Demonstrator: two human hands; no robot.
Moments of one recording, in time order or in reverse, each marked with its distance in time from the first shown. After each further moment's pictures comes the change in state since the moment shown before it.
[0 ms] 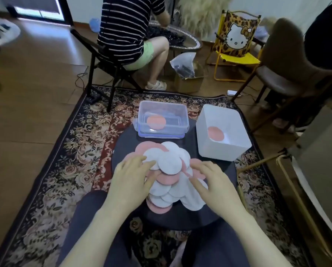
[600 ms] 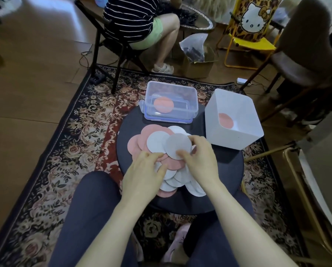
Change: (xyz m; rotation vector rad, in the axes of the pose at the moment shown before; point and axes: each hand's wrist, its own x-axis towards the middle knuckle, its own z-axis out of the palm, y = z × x) left_hand -0.013 0.027 0.011 -0.358 -0.062 -0.385; right_hand 0.047 -0.026 0.038 0.289 0.119 0.236
